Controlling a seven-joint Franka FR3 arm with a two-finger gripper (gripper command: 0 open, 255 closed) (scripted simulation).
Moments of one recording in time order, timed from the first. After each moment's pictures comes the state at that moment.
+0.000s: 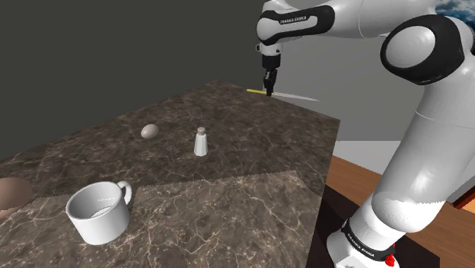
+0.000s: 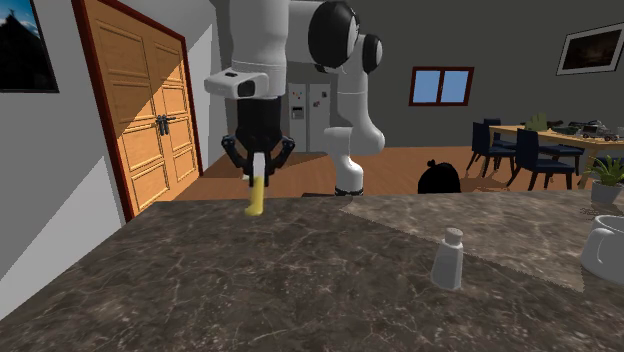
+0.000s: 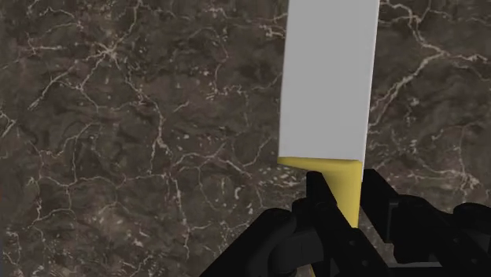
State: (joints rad) arm -0.13 0.17 -0.11 -1.64 -0.13 1.71 -0.58
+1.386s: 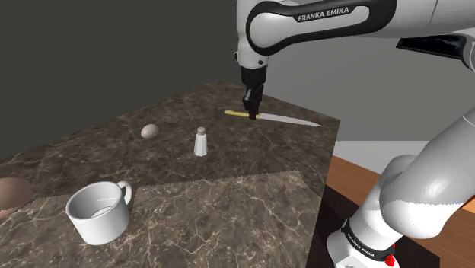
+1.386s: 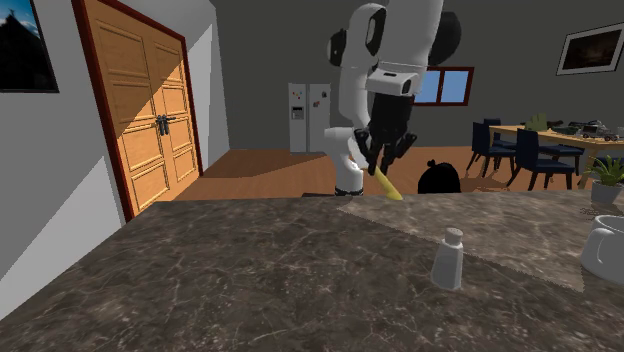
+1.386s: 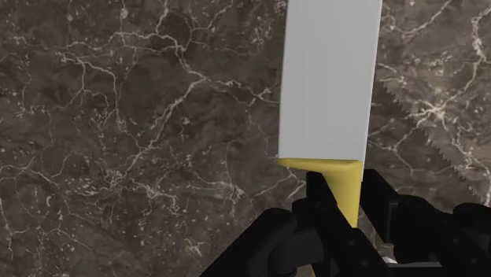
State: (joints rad) arm 0.08 -0.18 0.11 -2.03 -0.08 1.70 -0.16
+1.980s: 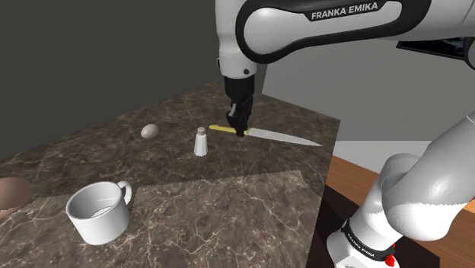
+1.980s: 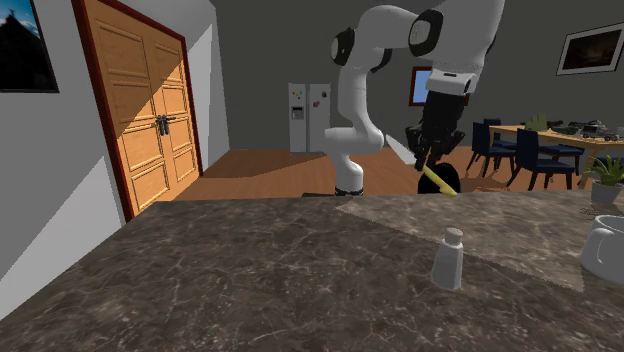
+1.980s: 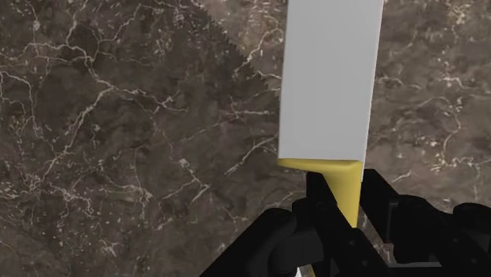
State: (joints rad) arm 0.18 -0.21 0.24 -2.06 -0.01 1.68 0.05
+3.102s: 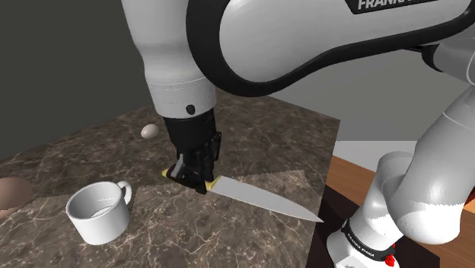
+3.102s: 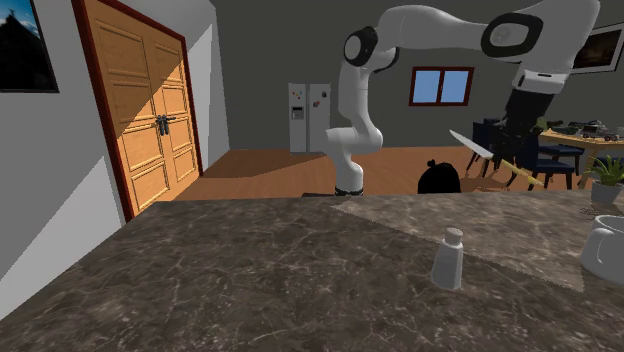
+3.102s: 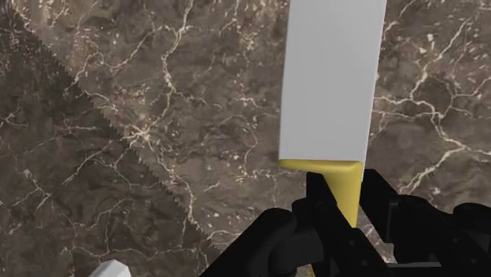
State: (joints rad) arm 0.36 -0.04 0.49 -1.86 0.04 1.64 0.48
